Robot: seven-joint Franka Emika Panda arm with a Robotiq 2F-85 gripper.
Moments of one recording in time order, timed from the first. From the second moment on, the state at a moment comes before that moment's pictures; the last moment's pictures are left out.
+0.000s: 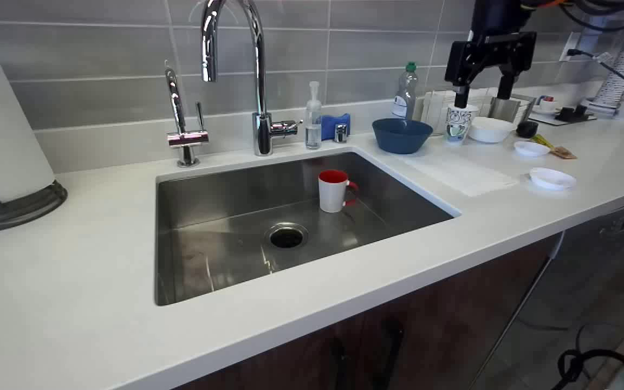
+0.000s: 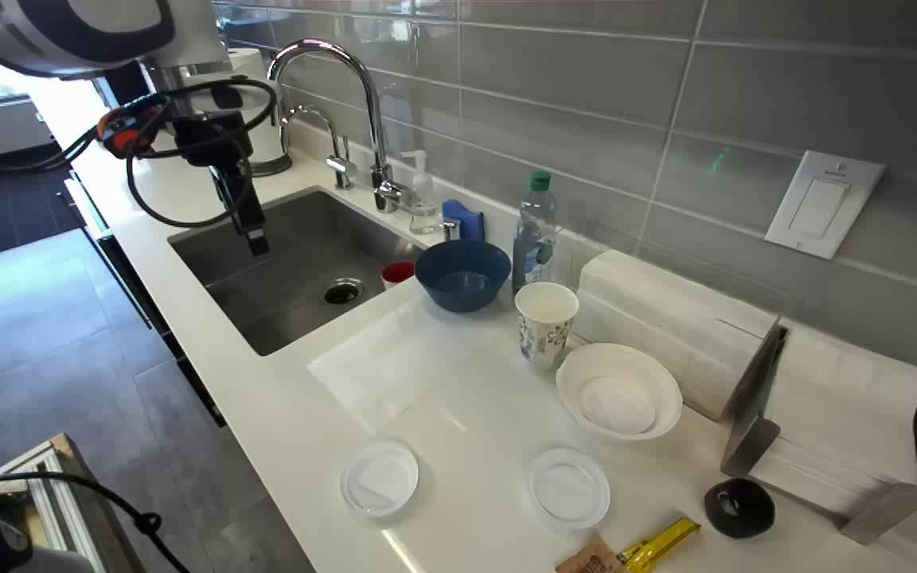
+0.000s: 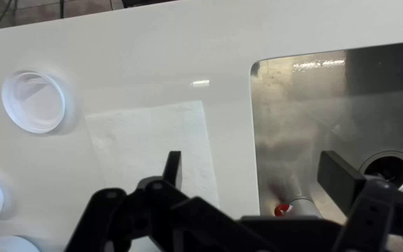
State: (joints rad) arm -0.01 -0.33 0.23 -2.45 -0.04 2.07 0.47
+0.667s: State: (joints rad) arm 0.01 -0.31 0.23 -2.44 -0.10 2.10 0.40
